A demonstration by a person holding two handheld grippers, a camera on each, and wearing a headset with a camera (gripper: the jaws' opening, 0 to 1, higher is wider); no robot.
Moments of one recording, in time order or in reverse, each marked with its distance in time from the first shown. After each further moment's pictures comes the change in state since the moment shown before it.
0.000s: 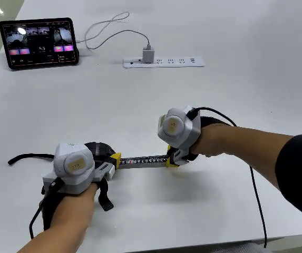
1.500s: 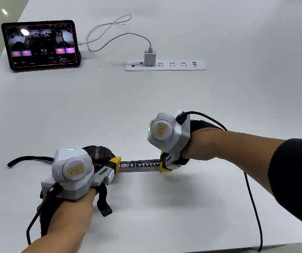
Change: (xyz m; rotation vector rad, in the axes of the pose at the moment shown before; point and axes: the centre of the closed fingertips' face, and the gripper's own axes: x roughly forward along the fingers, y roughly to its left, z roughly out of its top) left arm 0.001 0.000 0.000 0.003 -0.002 -0.001; right arm 0.007 0.002 0.018 -0.020 0.028 0.006
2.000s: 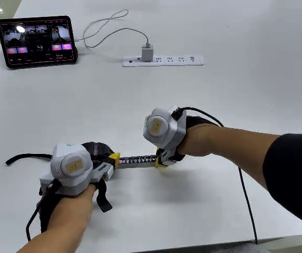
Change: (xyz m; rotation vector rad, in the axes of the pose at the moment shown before) left arm 0.000 0.000 0.000 -0.001 -0.002 0.002; right arm 0.002 0.001 0.006 0.007 -0.023 -0.009
